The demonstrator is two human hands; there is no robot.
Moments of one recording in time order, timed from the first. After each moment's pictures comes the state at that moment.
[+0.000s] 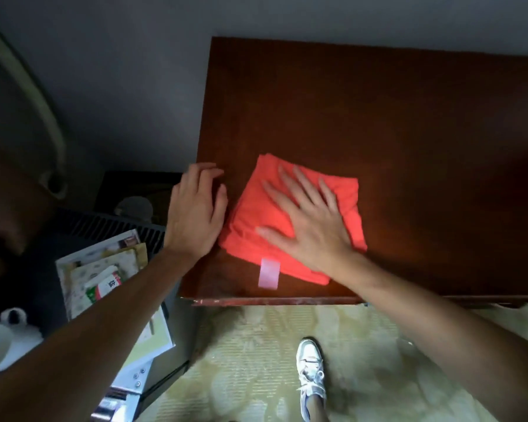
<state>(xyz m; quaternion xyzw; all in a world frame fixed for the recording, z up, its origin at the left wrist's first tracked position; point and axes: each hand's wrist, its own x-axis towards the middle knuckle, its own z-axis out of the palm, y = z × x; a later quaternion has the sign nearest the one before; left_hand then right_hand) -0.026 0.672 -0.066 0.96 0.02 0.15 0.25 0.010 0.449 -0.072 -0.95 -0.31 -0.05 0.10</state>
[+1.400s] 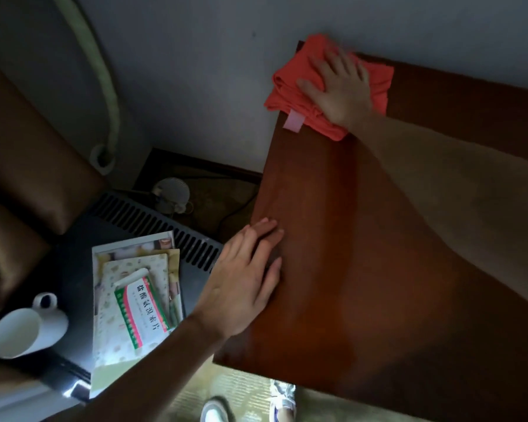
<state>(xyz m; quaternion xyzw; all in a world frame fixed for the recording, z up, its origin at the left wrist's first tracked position) -0.041 0.680 -0.083 0.96 -0.01 0.09 0.27 0.314 0.610 -0.052 -0.95 -0.29 0.01 0.10</state>
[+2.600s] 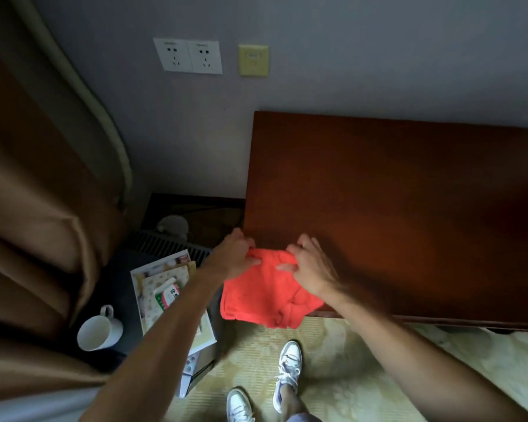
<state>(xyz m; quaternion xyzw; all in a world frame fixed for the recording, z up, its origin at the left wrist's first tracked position) -0.040 0.701 0.015 0.94 0.04 -0.25 0.23 -0.016 0.494 0.015 -0.95 -0.21 0.20 0.14</state>
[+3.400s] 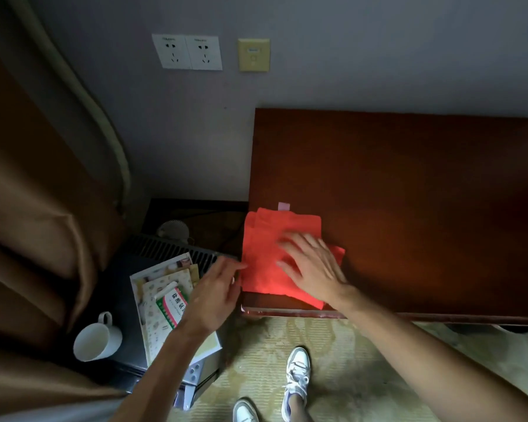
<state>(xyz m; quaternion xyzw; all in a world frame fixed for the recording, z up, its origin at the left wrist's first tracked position) -0.137 0.722 -0.025 0.94 0.00 -0.01 0.33 -0.024 0.495 -0.032 -0.93 -0.35 -0.01 0.14</state>
